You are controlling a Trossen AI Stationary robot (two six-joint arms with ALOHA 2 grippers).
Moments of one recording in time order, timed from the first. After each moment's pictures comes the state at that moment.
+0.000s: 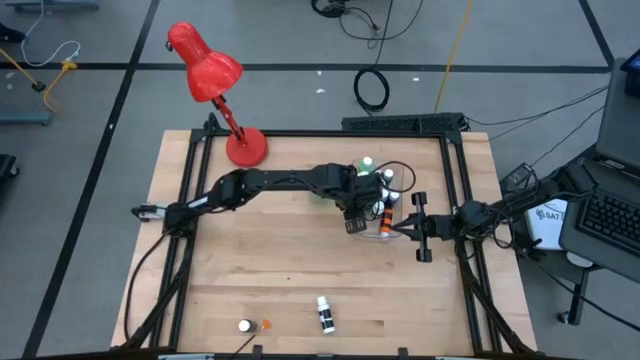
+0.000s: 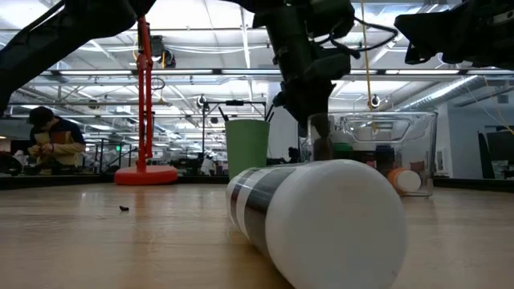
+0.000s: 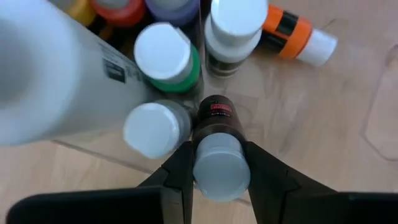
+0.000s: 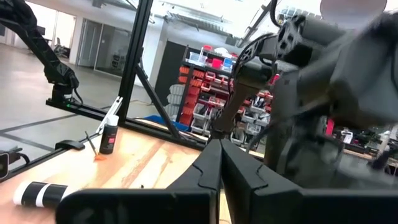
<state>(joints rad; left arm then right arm) 0.07 2.42 2.35 -1.12 -0.05 -0.11 0.29 0.77 0.01 0.98 0.16 -0.30</state>
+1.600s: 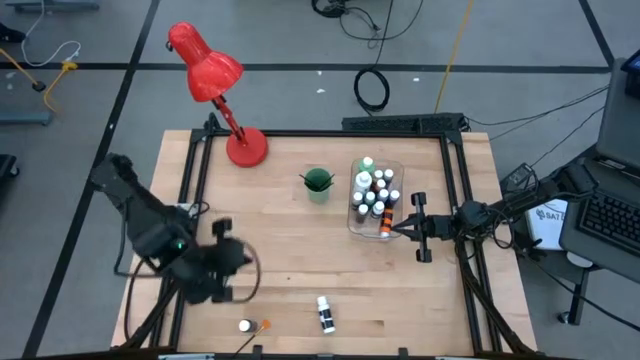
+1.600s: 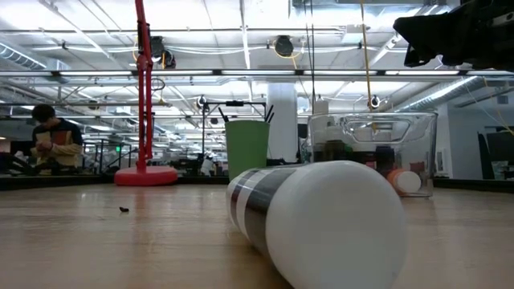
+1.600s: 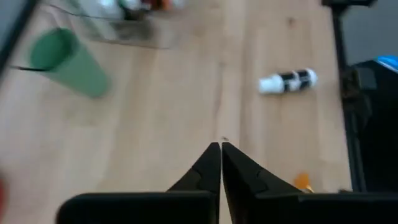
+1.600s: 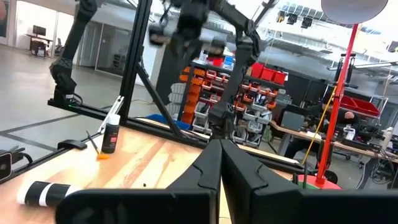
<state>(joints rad) -0.78 1.34 1.39 -1.11 -0.52 -0.72 0.29 0.78 0.01 0.98 0.16 -0.28</state>
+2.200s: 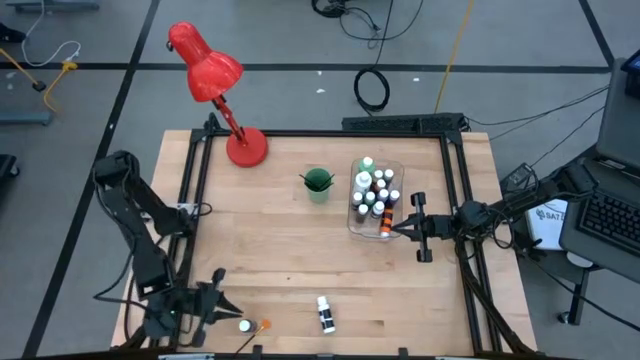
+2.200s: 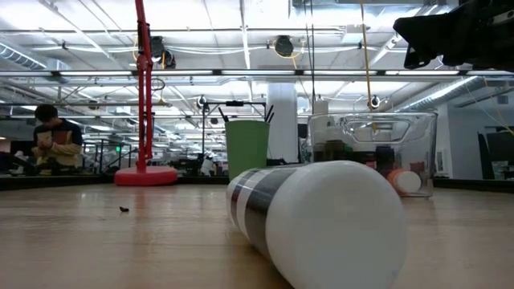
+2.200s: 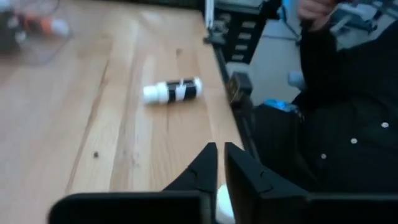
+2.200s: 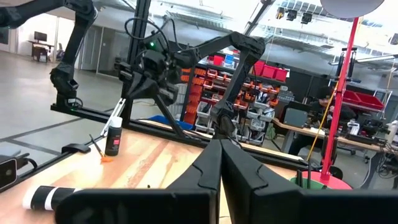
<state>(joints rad) -1.16 1.32 0.72 -0.05 -0.77 -0.75 0.29 0.78 0.01 0.98 0.16 -0.25</state>
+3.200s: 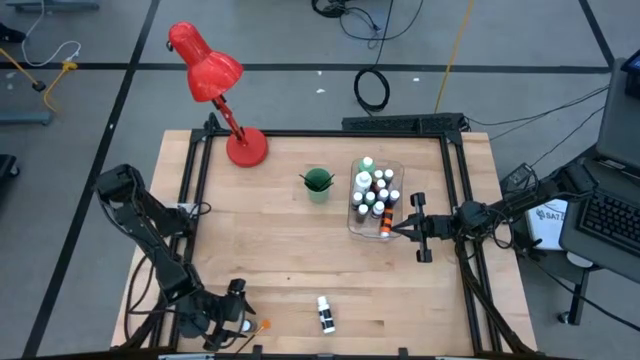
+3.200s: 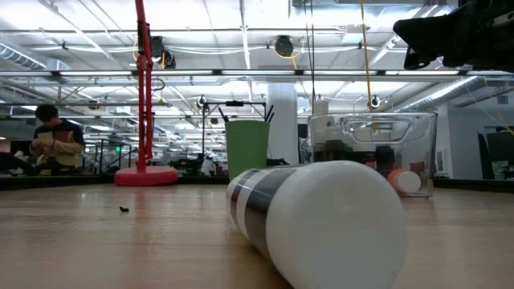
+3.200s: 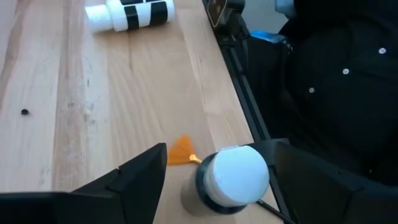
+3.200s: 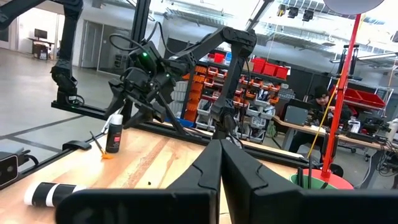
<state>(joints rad) -1.02 1.49 0.71 0.03 -0.39 -0.68 0.29 0.78 0.01 0.96 0.16 -0.24</state>
